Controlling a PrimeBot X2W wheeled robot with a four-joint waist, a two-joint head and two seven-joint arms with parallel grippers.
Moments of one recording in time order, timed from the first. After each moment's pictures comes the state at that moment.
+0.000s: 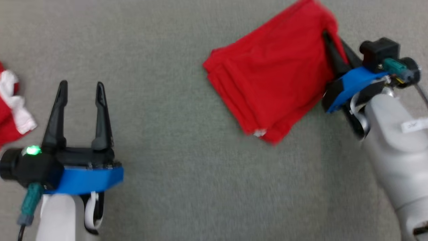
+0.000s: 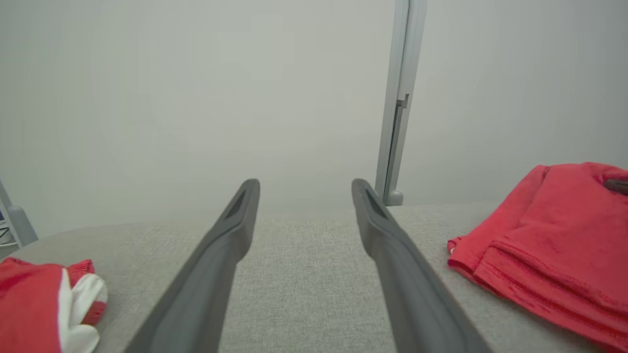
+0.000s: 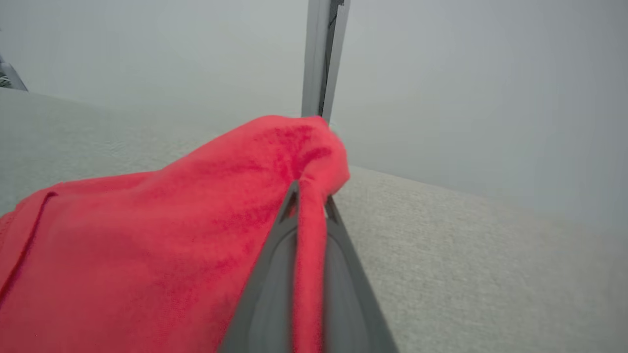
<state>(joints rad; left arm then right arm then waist) -0.22 0.09 0.01 0.00 -0.10 -0.13 -0.26 -0.89 -0.20 0.27 0.87 0.20 0.13 -0.26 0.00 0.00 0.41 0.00</state>
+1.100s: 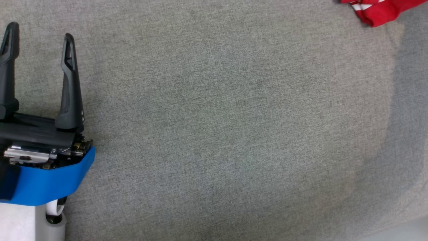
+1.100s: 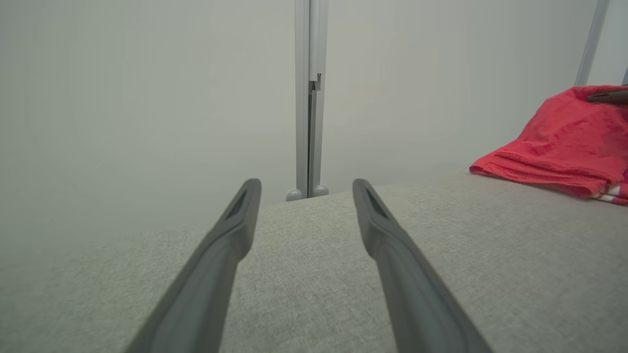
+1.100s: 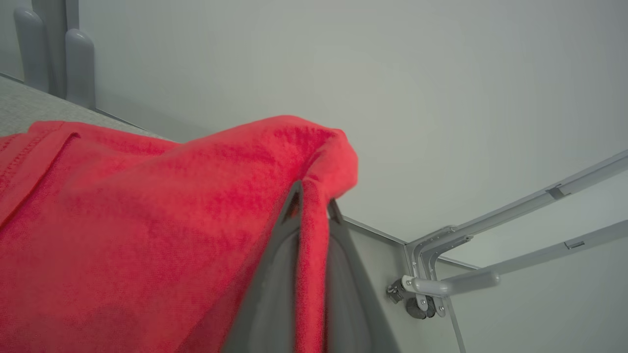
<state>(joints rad) -0.33 0.28 -0.04 -0.27 -0.09 -0.13 -0.26 -1.26 -0.58 0.26 0.82 0.19 0.13 -0.12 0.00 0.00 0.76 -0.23</state>
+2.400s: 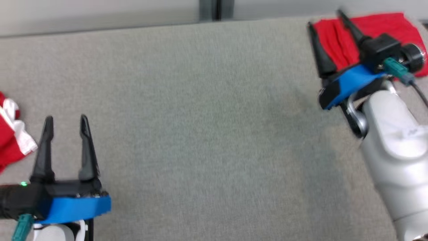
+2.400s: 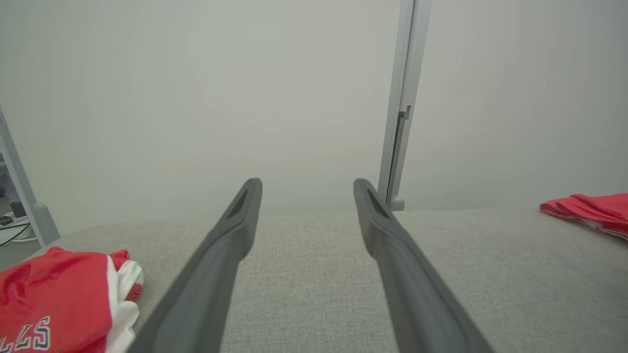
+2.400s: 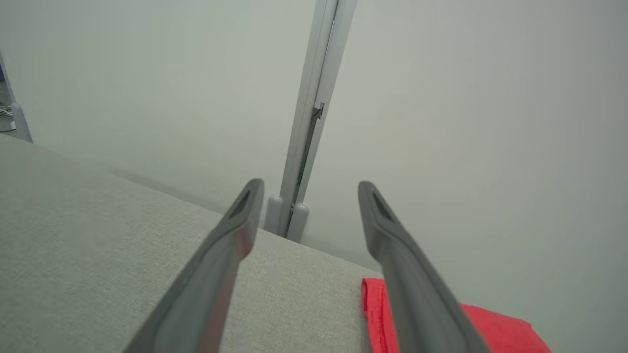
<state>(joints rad) -0.10 0.11 0.08 -0.04 -0.11 -0.13 -0.26 -0.89 -0.24 0.27 0.69 0.14 0.13 -0.26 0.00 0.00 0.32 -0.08</state>
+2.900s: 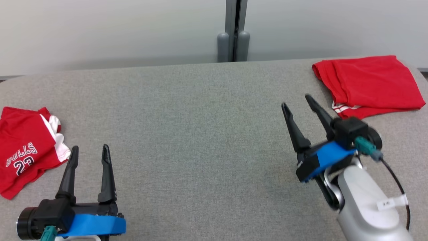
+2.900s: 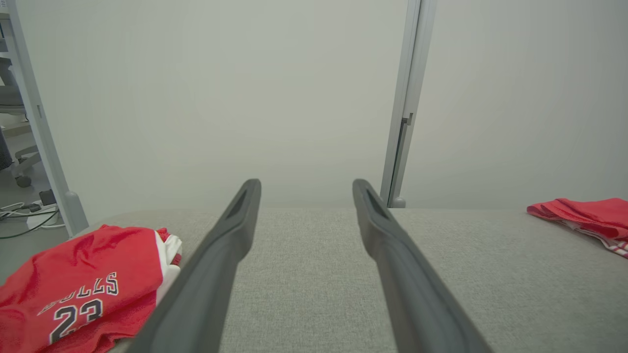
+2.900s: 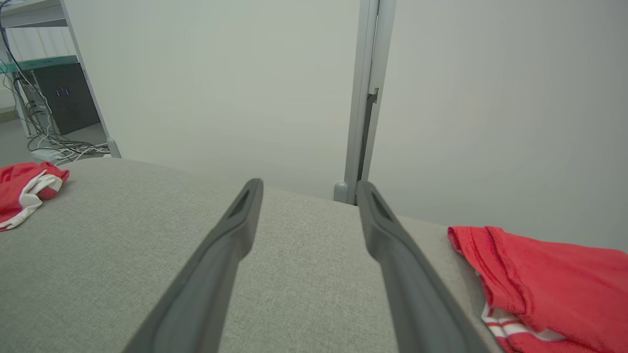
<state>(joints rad) -0.01 0.07 0.06 0.05 -0.11 -0.13 -0.26 -0.53 -0.14 0.26 0.54 0.20 0.13 -0.26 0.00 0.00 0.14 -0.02</state>
